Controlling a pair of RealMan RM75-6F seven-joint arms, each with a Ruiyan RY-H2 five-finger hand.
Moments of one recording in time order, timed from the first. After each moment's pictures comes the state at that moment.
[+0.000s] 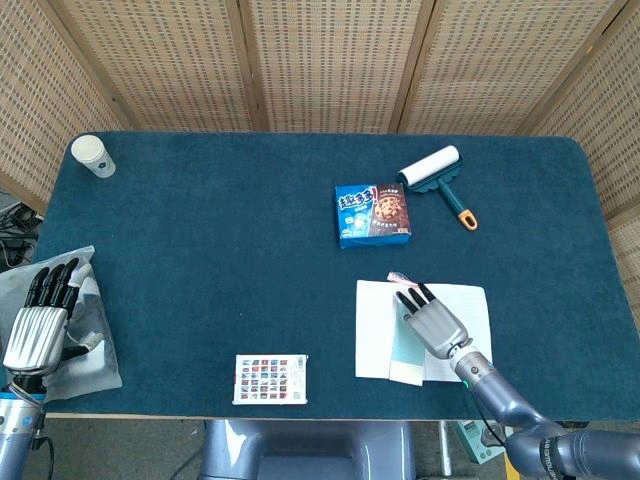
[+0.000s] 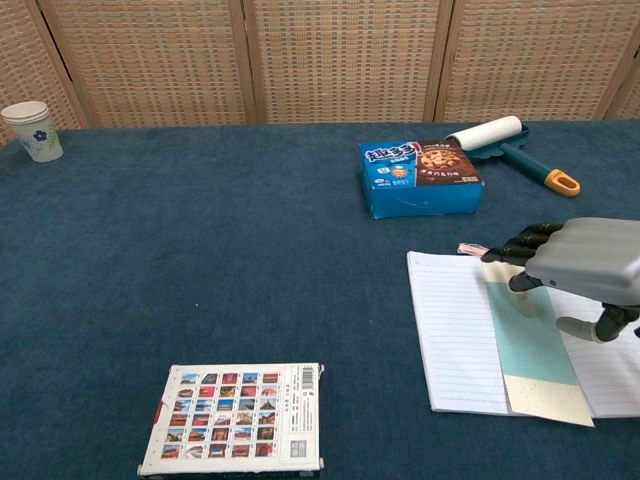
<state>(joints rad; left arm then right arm) -0.16 -1.28 -0.06 -1.51 1.50 1.47 0.14 0.71 -1.35 -0.08 -1.62 -1.13 0.90 -0.76</state>
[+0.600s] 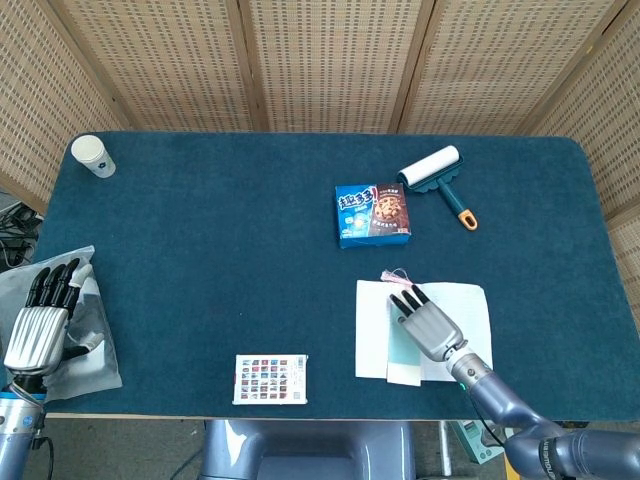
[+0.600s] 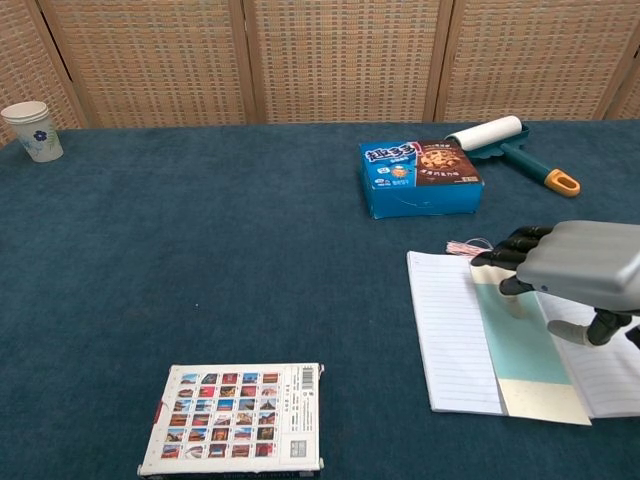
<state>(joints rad) -0.16 -1.28 -0.06 -1.51 1.49 1.47 0.13 0.71 -1.36 -0.09 -1.62 -1.18 0.90 -0.75</state>
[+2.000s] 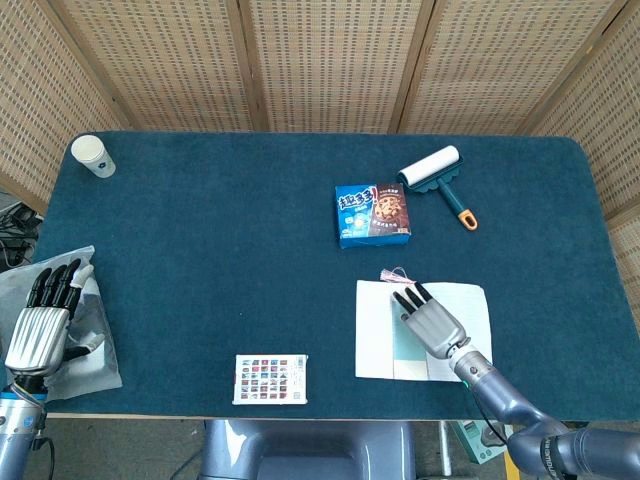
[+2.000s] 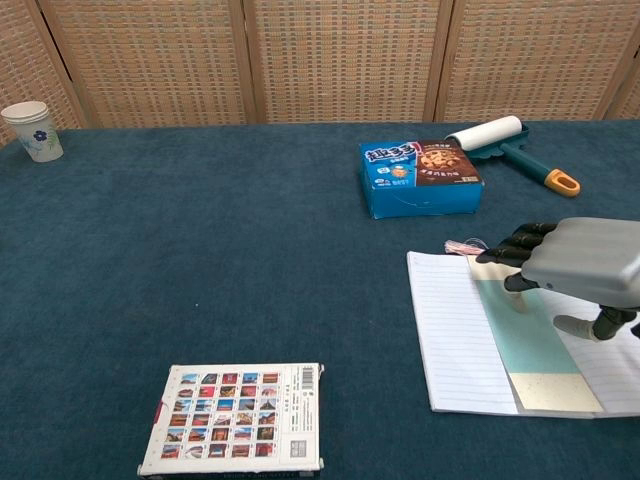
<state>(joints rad) -0.16 -1.28 -0.06 -1.52 1.50 1.47 0.14 0.71 -1.36 -0.08 -1.59 -1.19 0.89 -0.76</state>
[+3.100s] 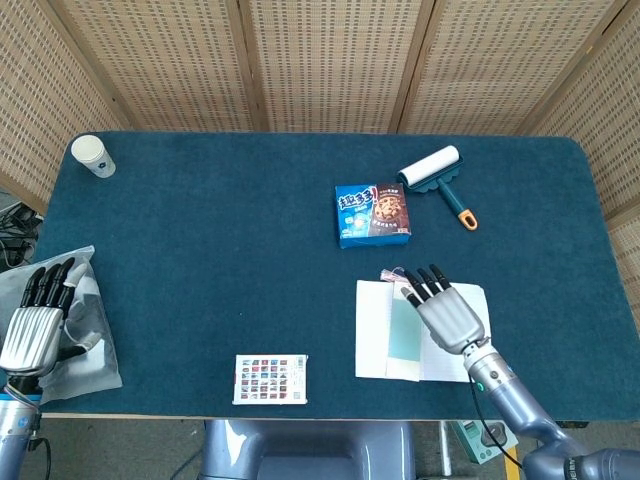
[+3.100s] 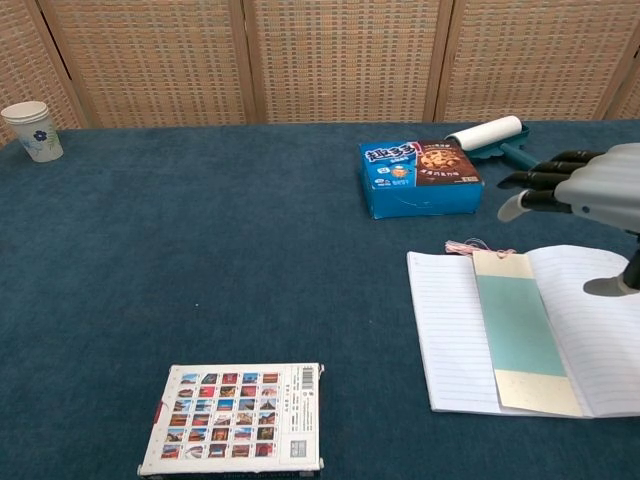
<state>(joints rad) -0.15 -1.26 -0.06 -1.52 1.50 1.48 0.11 0.63 -1.23 -0.04 -1.79 -1.23 1.10 -0.68</state>
